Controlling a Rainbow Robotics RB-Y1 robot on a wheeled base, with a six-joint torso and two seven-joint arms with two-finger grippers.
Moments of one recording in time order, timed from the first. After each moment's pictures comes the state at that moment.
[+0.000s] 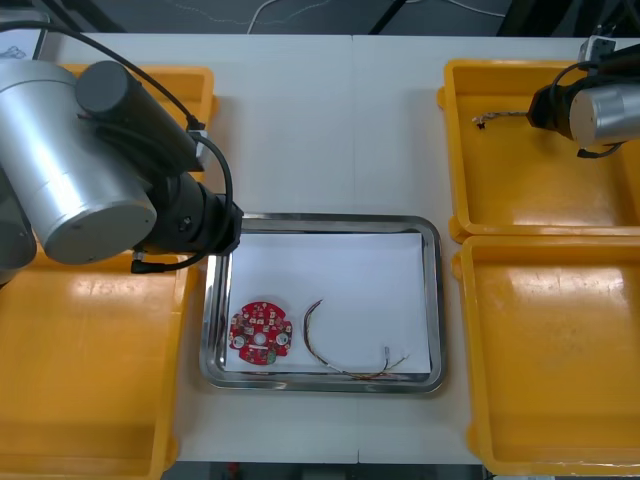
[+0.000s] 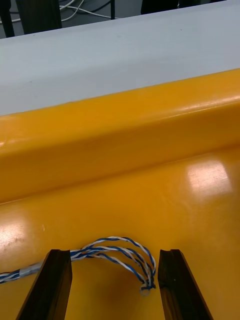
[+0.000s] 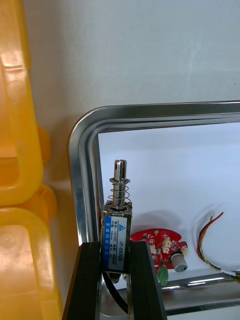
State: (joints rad) right arm -0.96 -0.62 0.25 -0.72 -0.46 0.64 1.18; left arm -0.64 0.74 -0.49 -2.19 0.71 1.75 -0.62
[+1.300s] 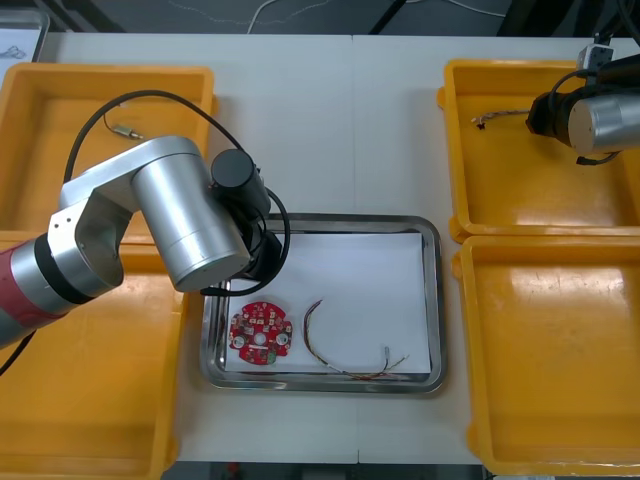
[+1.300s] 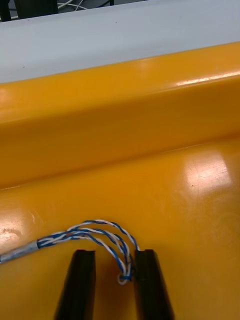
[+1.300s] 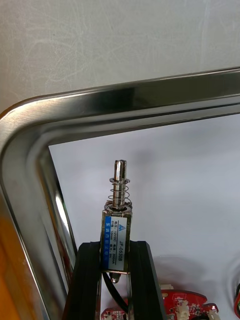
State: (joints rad) right arm -0.93 -0.62 0.25 -0.71 -0.46 0.62 1.19; left arm -0.74 0.67 -0.80 -1.92 0.59 1.56 -0.62
